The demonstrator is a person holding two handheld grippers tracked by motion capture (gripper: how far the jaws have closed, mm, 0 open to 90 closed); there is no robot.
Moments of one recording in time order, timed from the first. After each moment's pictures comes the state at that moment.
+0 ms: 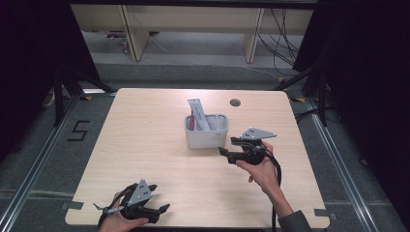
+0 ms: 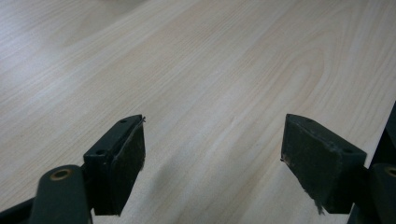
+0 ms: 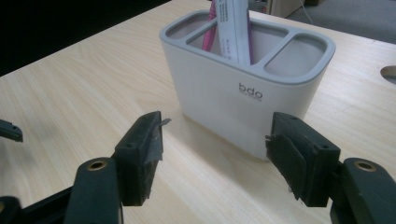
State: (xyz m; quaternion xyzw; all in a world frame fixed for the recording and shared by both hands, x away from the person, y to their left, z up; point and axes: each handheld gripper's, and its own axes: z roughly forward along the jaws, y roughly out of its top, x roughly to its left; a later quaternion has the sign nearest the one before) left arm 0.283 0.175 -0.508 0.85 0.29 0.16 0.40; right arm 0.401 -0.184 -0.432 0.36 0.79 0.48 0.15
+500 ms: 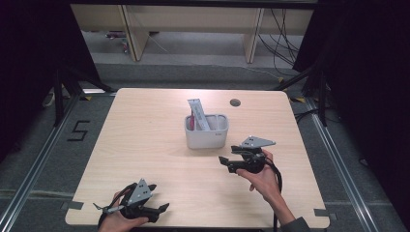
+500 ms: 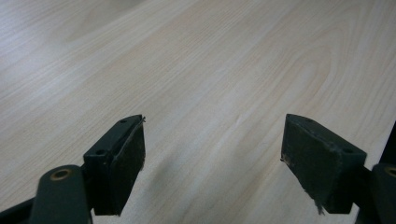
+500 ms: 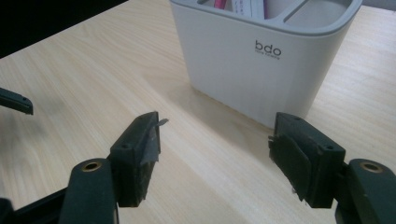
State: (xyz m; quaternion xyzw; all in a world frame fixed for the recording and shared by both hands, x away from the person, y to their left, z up) left arm 0.286 0.176 -0.510 0.85 0.30 0.15 0.40; right arm 0.388 -0.185 -0.449 0.36 0.80 0.46 0.12
